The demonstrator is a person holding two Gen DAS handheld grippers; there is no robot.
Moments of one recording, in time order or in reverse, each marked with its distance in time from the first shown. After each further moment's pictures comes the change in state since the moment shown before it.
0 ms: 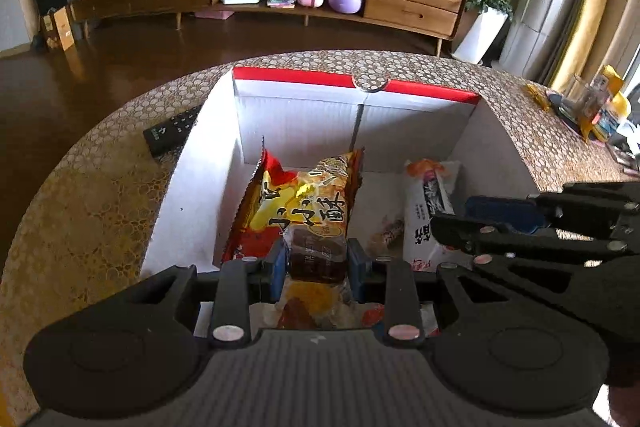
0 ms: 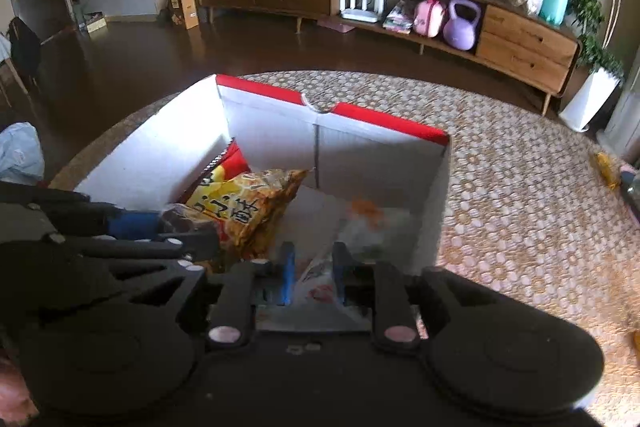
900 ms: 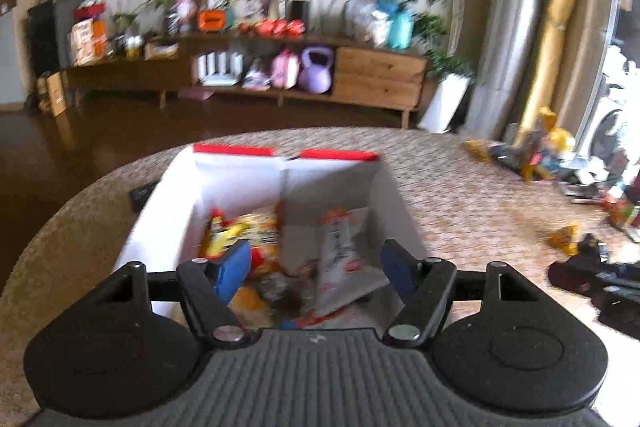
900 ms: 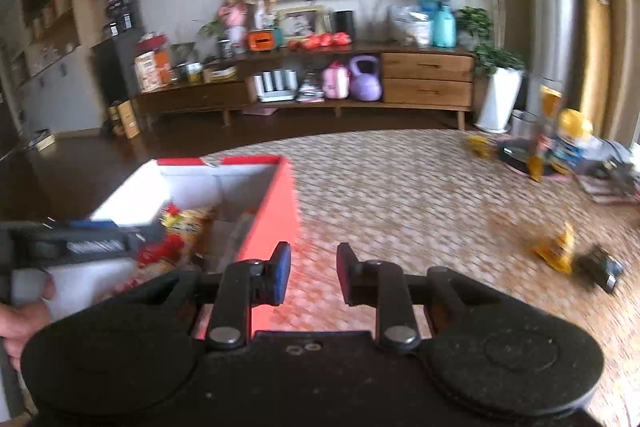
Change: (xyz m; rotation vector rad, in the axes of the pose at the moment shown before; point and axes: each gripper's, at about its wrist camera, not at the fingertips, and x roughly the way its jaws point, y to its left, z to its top) left arm -0.072 -0.052 -0.029 0.040 -0.271 -0.071; right arm -0.116 -0.070 -0.087 0.273 -0.264 -0.151
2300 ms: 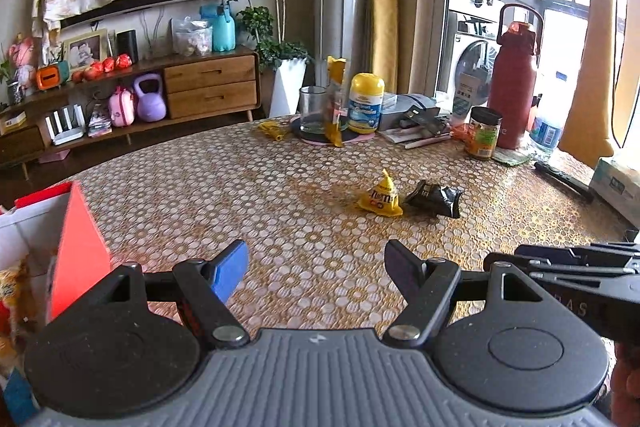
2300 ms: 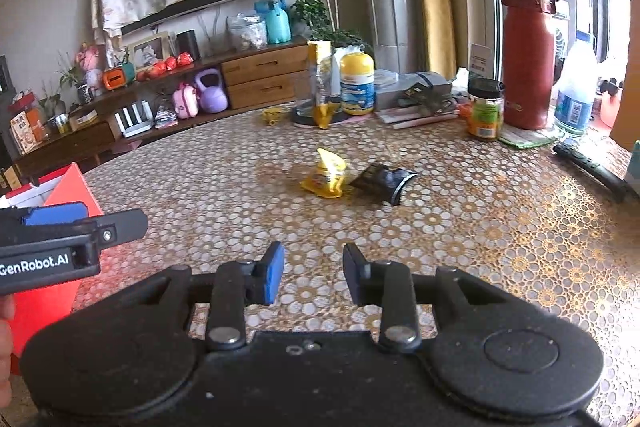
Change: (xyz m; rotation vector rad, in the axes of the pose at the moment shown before) left arm 0.033 -0.208 -0.040 0.309 -0.016 -0.327; right arm -0.056 -0.162 -0.080 0.251 -0.048 -0.305
